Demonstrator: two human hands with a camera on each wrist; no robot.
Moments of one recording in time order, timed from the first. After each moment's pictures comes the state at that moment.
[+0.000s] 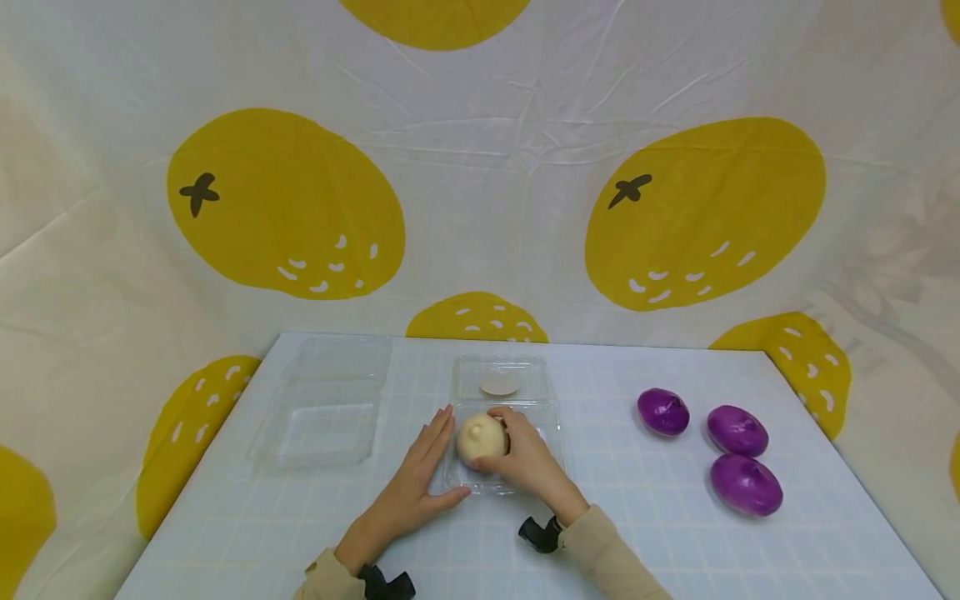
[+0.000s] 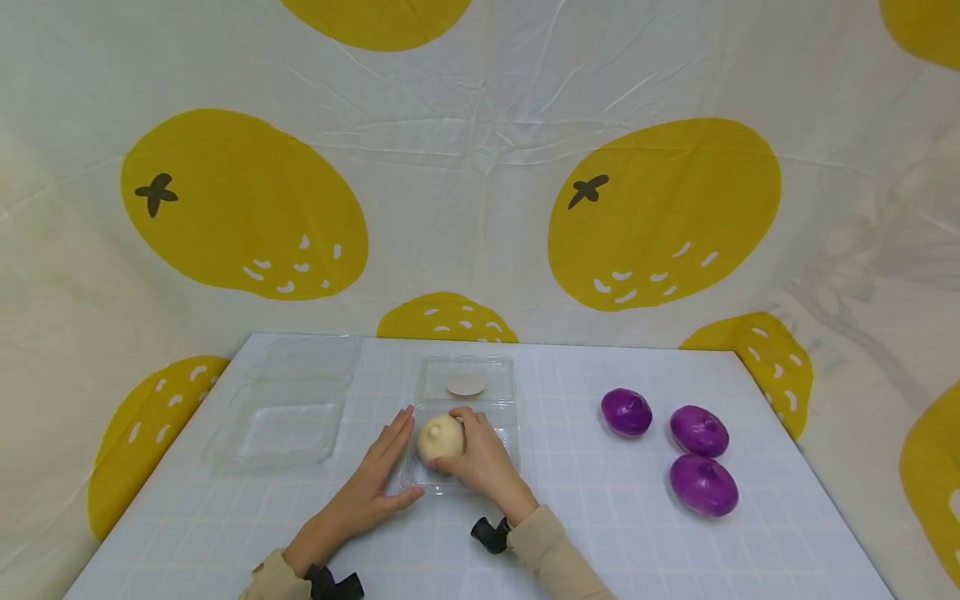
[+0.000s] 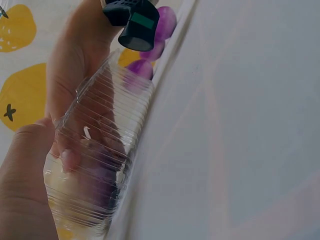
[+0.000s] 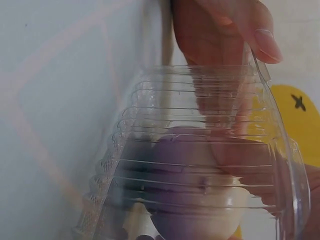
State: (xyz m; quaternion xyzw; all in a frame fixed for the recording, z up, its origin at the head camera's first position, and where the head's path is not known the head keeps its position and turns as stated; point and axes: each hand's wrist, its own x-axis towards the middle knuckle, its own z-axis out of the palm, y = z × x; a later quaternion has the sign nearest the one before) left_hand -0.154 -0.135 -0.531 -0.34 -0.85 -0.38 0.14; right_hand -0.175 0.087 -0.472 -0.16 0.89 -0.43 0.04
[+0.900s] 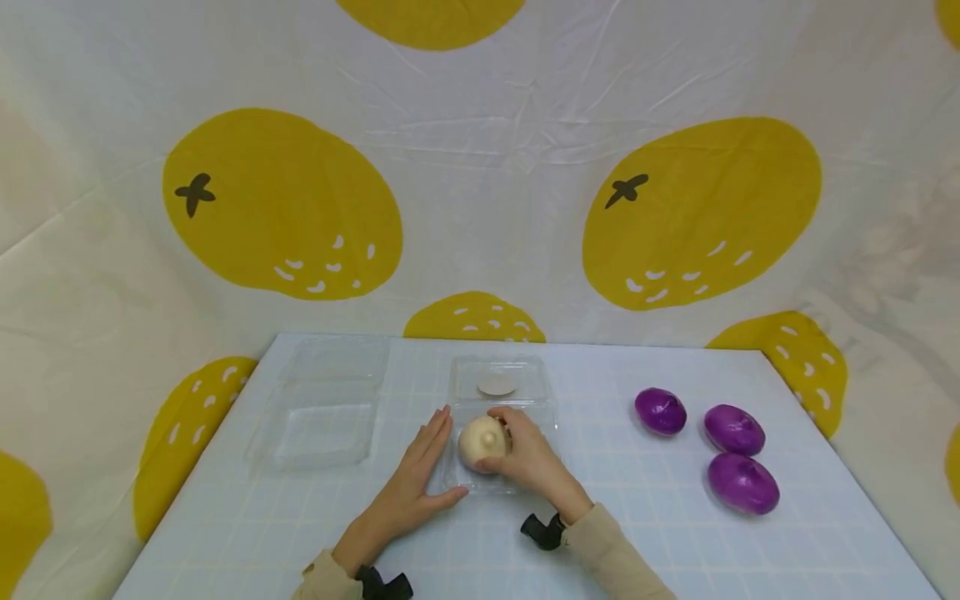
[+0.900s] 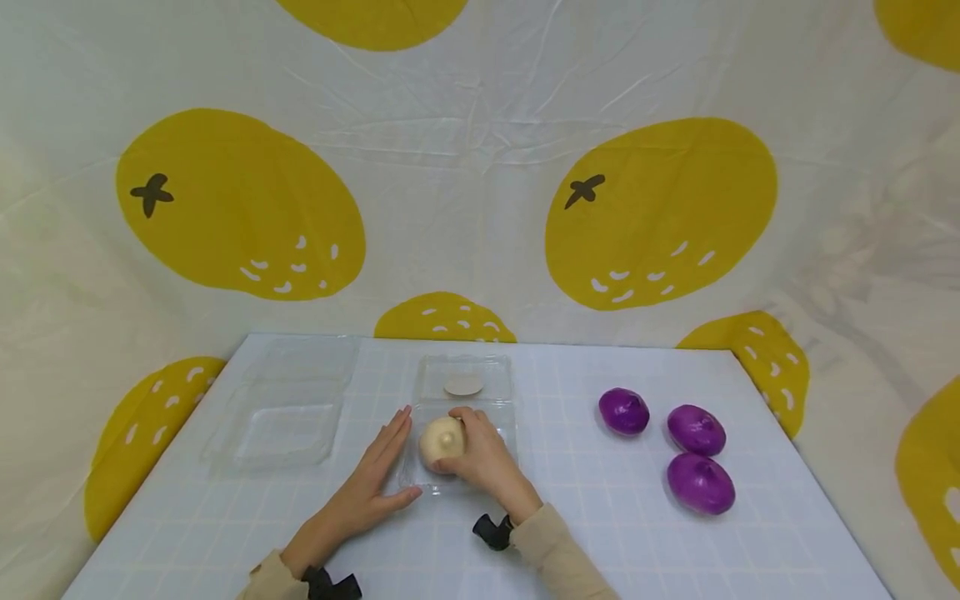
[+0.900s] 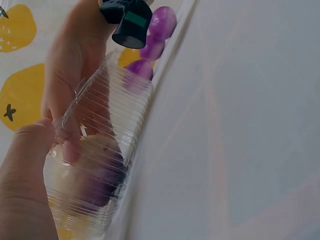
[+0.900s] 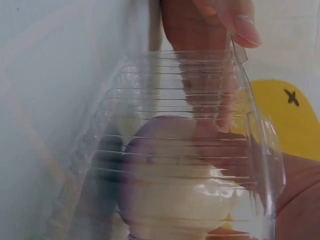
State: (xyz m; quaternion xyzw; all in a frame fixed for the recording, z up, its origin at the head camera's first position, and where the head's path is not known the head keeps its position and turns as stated) left_hand -0.155 -0.134 -0.532 -0.34 -0.85 -0.38 0.15; right_hand -0.173 0.094 -0.461 -0.16 0.89 -0.42 0.04
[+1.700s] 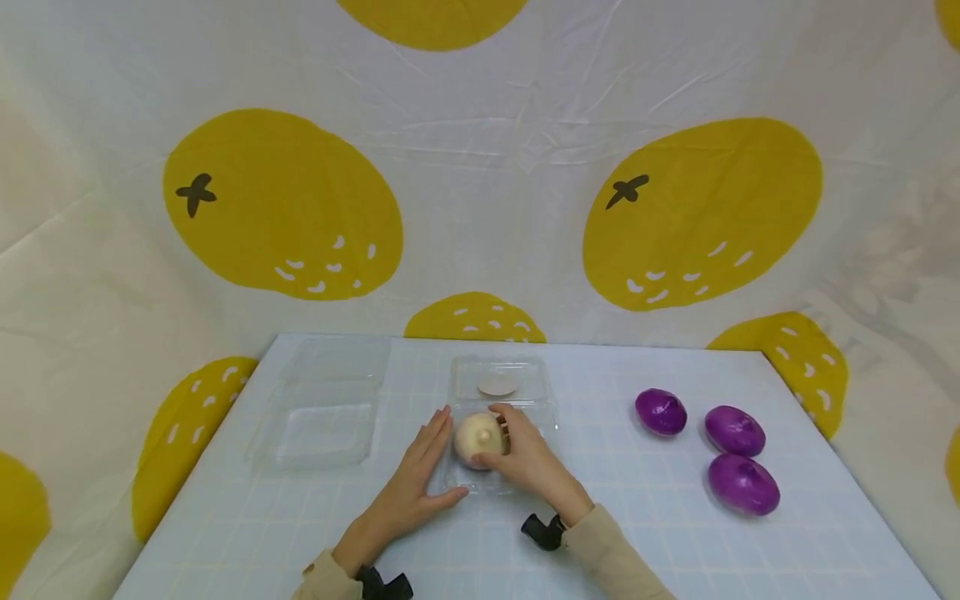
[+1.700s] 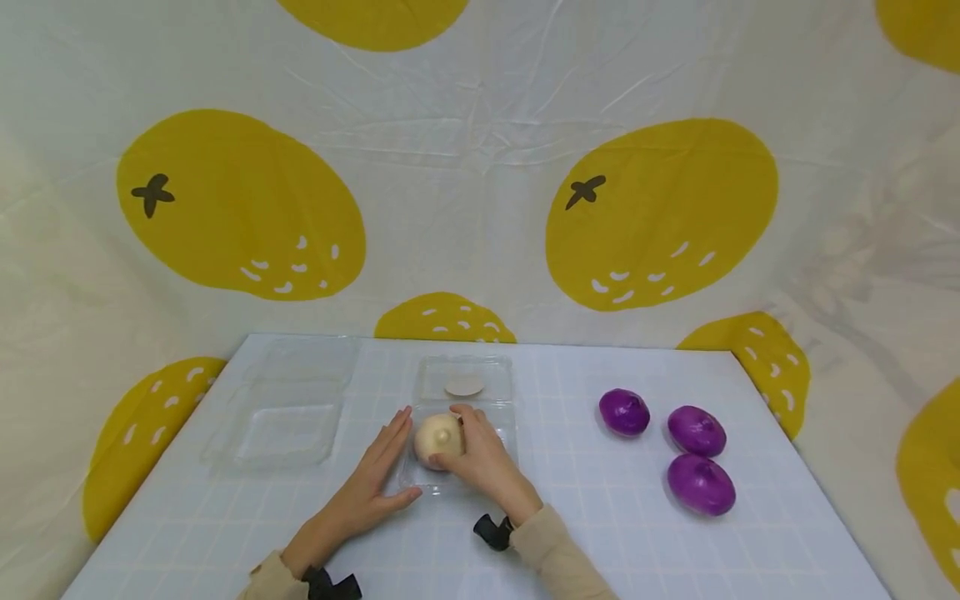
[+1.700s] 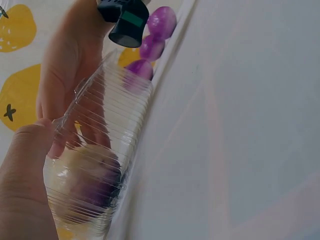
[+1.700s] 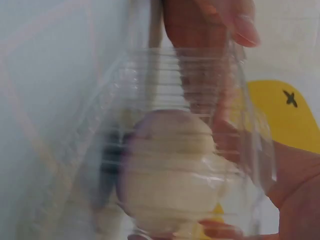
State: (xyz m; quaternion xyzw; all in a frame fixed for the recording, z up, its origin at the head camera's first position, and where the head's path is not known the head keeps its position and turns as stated) left_hand -0.157 -0.134 -0.534 -0.34 -0.85 -0.37 0.15; right_hand -0.175 0.094 -0.460 -0.17 0.88 -0.43 0.05
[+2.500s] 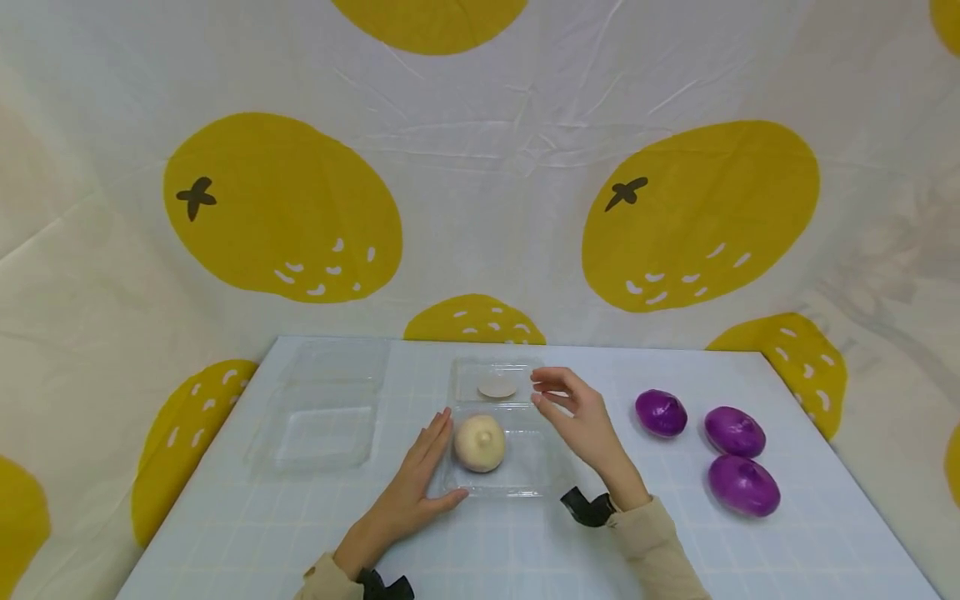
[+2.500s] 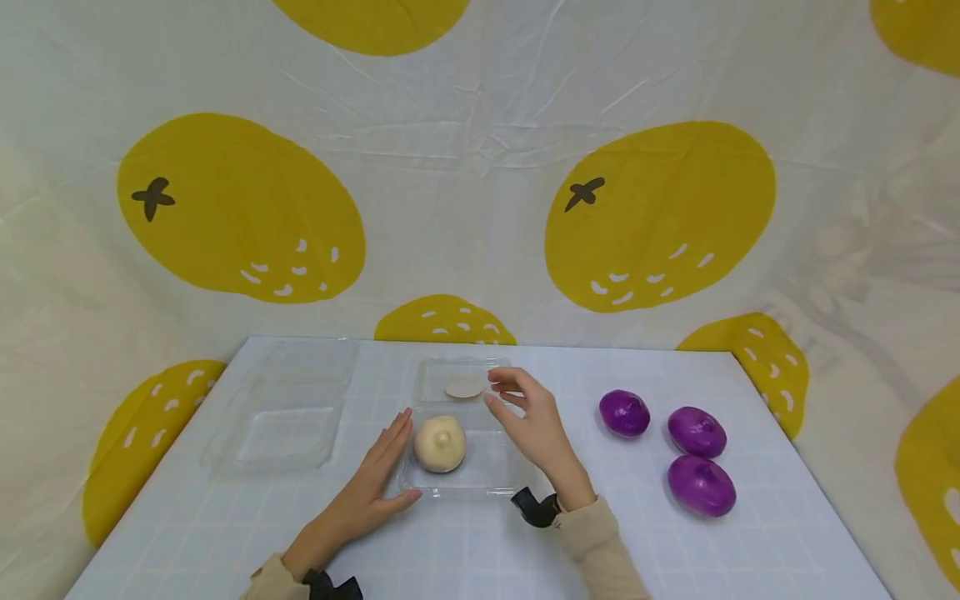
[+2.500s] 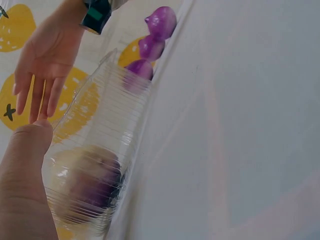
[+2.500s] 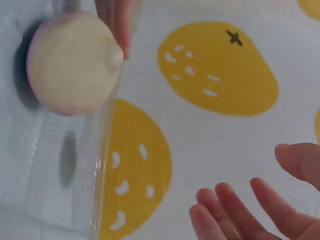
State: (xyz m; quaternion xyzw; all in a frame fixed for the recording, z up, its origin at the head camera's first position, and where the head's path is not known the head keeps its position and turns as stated) left_hand -0.156 -0.135 -0.533 -0.34 -0.85 -0.38 0.15; right_hand -0.190 0.151 -0.416 -0.22 0.77 -0.60 -0.11
